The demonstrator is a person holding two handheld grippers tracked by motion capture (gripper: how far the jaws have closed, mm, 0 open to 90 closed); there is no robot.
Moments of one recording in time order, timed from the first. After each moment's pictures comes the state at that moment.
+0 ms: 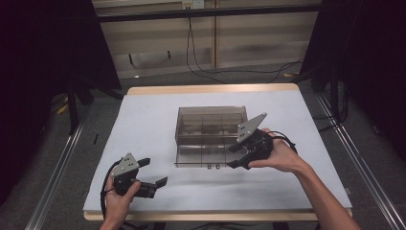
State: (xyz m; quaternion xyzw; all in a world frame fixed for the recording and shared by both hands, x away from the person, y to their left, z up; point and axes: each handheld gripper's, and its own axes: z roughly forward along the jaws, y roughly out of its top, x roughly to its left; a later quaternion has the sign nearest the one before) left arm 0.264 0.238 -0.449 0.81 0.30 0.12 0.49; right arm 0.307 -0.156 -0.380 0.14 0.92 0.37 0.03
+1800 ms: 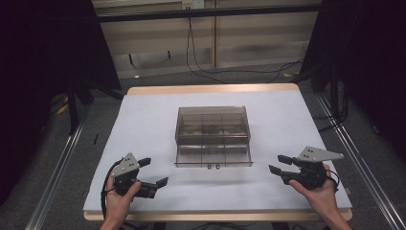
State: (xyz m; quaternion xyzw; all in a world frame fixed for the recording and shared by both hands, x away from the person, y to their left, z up) left arm 0.263 0.236 -0.449 0.81 0.30 0.12 0.49; right arm 0.217 -0.269 -0.435 0.40 0.78 0.45 0.19
